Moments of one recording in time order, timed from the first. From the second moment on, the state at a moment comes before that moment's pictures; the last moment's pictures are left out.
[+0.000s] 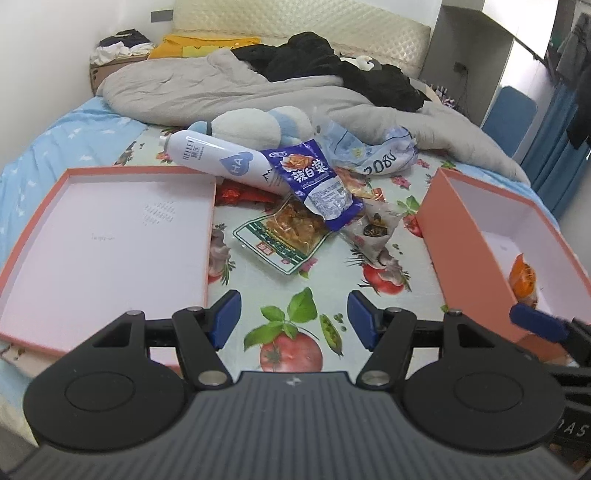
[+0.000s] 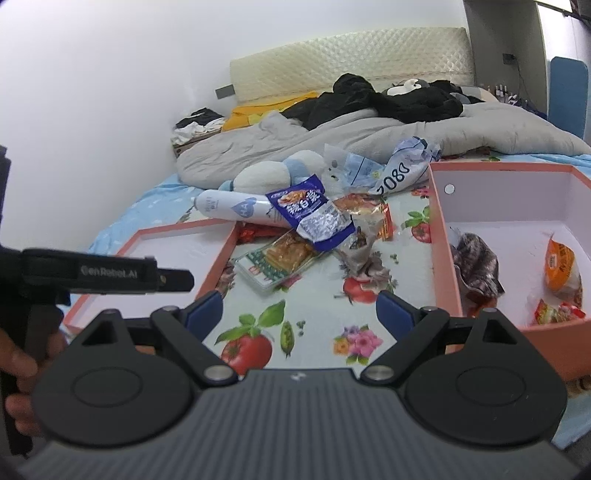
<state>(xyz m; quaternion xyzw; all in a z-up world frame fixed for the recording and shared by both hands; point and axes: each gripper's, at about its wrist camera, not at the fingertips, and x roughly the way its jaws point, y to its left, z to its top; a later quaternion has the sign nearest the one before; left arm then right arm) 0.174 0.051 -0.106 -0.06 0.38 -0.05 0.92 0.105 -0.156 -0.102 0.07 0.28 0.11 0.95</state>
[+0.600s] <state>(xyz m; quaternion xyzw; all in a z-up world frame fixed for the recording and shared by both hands) 0.296 0.064 -0.158 -0.08 0.42 -0.06 0.90 0.207 -0.144 -0.145 0.05 0.31 0.07 0.95</state>
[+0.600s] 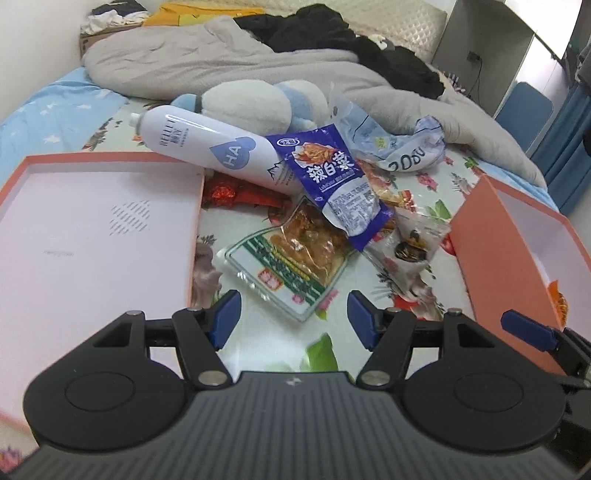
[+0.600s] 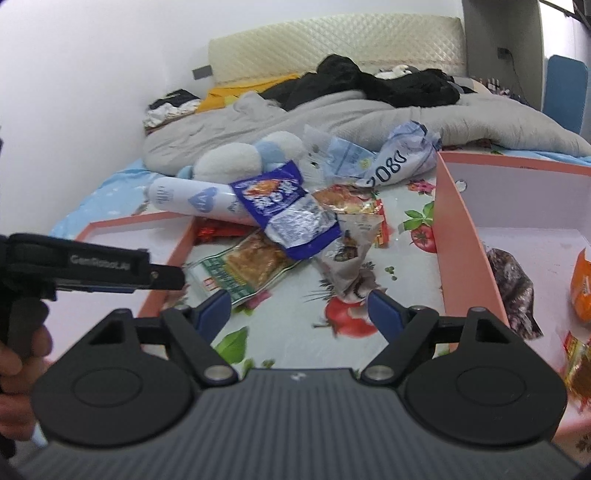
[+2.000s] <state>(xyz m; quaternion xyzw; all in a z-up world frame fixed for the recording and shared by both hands) 0.422 0.004 -0.254 0.11 0.42 -0.18 0.88 0.339 -0.177 -0.211 0.18 0.38 0.03 0.91</state>
